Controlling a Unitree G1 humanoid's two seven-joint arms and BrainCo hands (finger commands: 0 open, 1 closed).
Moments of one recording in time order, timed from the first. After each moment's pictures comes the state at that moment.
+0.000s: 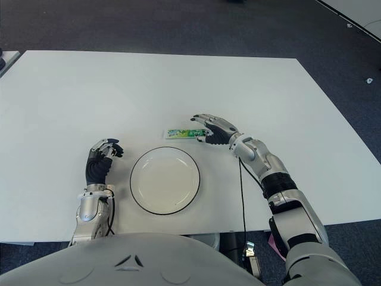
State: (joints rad) left arm 0.35 -0.06 -0.02 0.19 -0.02 -0.48 0.10; right arm -0.41 -0.57 0.38 0.67 -0.65 -0.60 0.10
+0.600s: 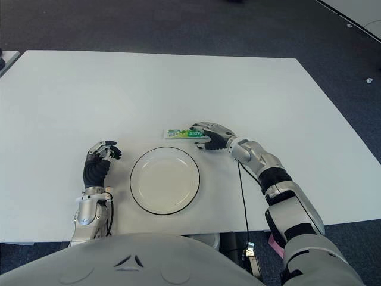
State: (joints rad) left arm 0.38 -0.07 -0.02 0.17 -0.02 -0.49 0.10; right arm -0.49 -0.55 0.48 0.86 -0.70 -0.63 0.05
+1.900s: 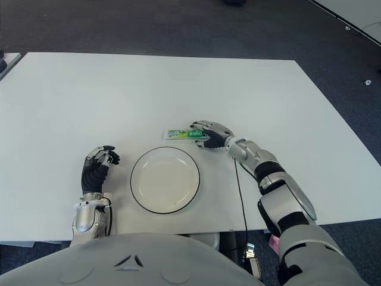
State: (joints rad) left arm 0.45 -0.08 -0.02 0.11 -0.02 -0.45 0.10; right arm -0.59 -0.49 0.58 1.10 -0.71 -0.65 -0.10
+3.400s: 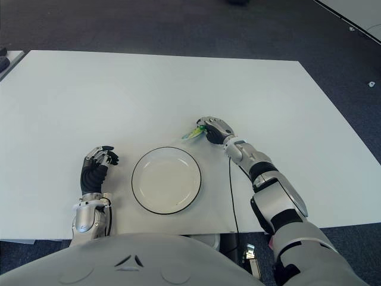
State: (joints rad) left arm 0.45 -0.09 -0.01 0.10 0.00 -0.44 0.13; right arm -0.60 -0.45 0.56 1.17 -0.70 -0.60 -0.26
